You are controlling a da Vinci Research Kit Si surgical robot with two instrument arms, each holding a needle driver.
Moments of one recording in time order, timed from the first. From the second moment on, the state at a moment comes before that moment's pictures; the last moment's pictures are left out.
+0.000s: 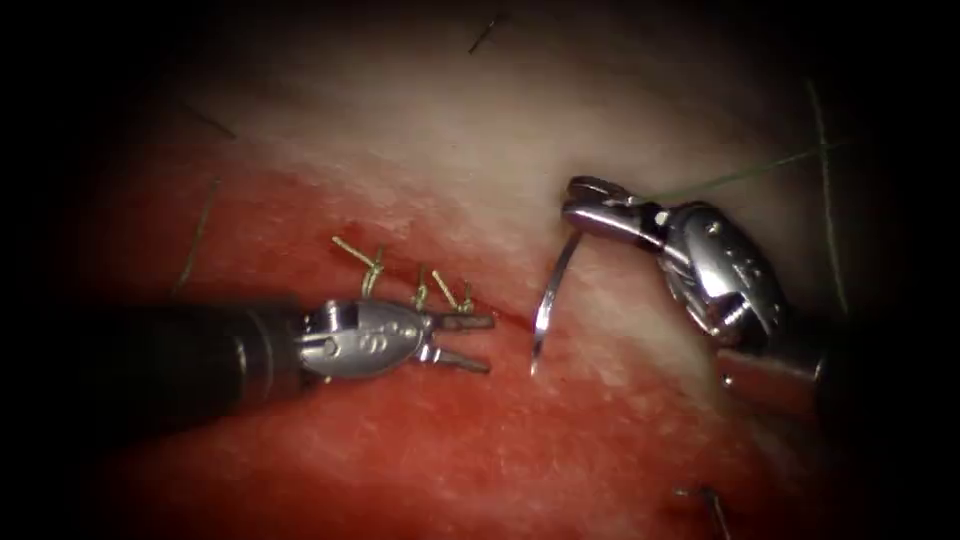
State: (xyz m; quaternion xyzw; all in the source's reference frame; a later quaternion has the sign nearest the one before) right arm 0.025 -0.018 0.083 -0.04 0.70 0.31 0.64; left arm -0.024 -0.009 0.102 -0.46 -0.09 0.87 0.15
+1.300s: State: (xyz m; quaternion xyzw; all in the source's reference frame) right arm 0.029 -0.020 0.091 -0.21 0.66 0.12 0.71; left arm -0.023 -0.012 0.109 -0.36 -0.13 0.91 0.15
